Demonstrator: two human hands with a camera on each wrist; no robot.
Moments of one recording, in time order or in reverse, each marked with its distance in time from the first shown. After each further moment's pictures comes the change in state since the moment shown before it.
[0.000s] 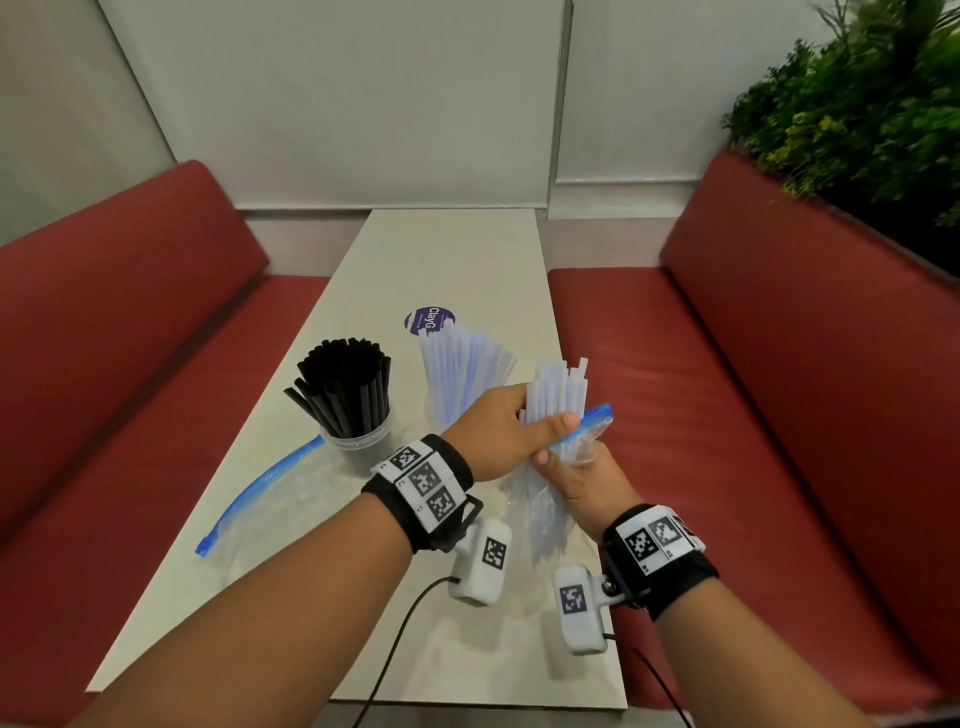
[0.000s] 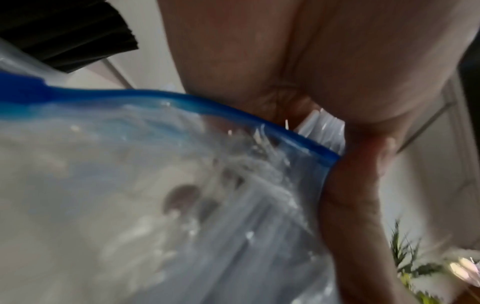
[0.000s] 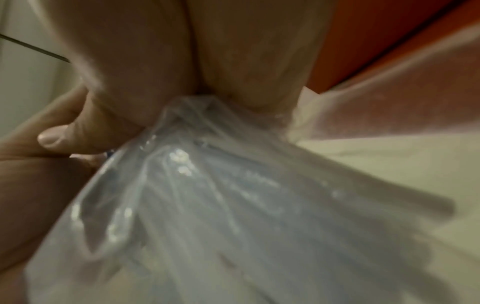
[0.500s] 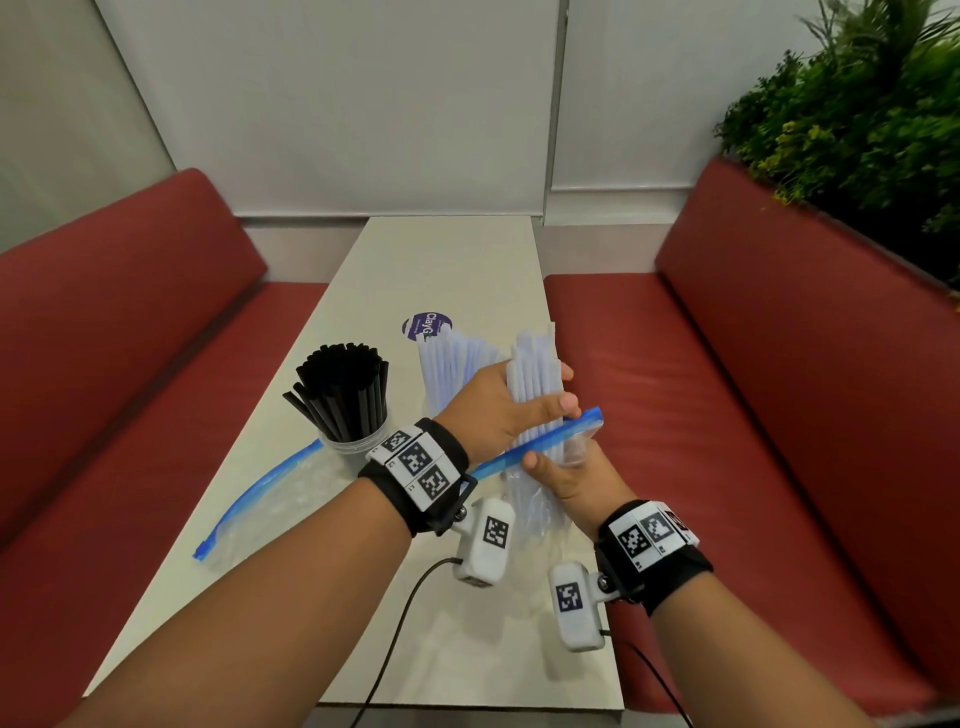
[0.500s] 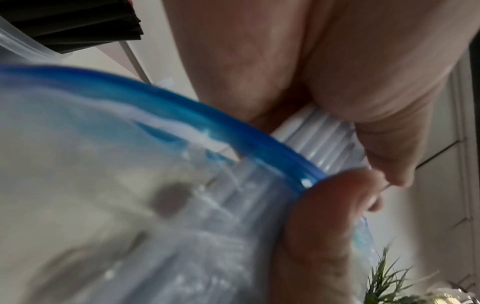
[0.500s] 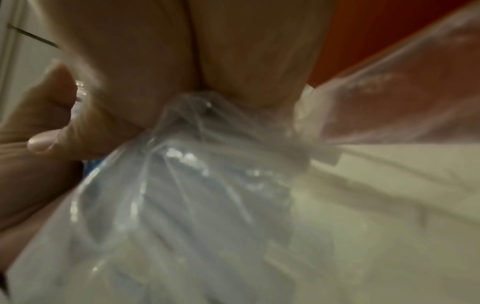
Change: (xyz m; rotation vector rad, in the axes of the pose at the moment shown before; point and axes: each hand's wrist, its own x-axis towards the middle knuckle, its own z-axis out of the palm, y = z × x) left_hand 0.000 0.023 -0.009 -0.183 0.023 0.090; right_hand 0.002 -0.010 0.002 0.018 -0.047 -0.011
